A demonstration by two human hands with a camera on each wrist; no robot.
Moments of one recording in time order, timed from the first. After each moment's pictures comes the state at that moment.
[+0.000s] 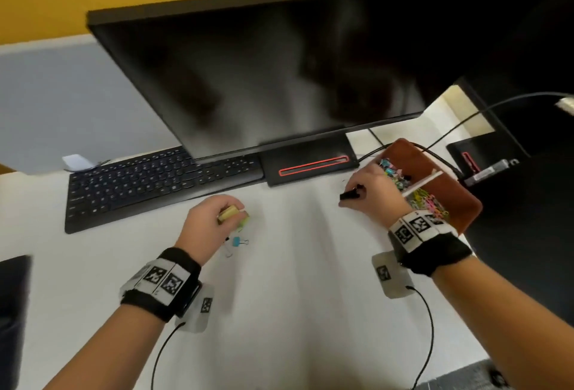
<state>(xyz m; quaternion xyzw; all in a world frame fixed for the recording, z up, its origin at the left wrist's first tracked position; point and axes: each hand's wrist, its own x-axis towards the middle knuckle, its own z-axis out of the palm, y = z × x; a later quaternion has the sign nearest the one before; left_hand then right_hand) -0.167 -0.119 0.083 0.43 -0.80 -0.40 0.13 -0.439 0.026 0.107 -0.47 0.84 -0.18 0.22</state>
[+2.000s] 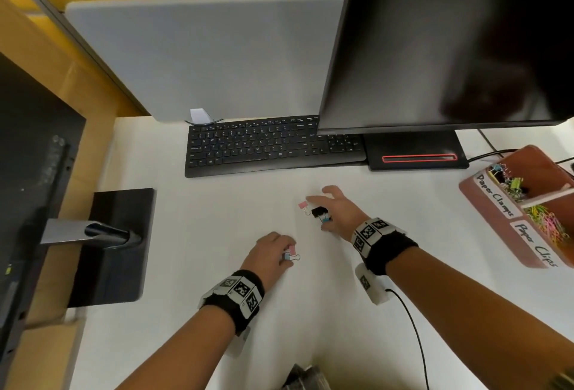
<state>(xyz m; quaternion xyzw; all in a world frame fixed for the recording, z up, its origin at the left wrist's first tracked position) -0.018 -0.090 -0.018 0.42 -0.82 -0.39 -0.03 -0.233 -0.078 0.023 -0.58 0.71 -0.07 0.40</state>
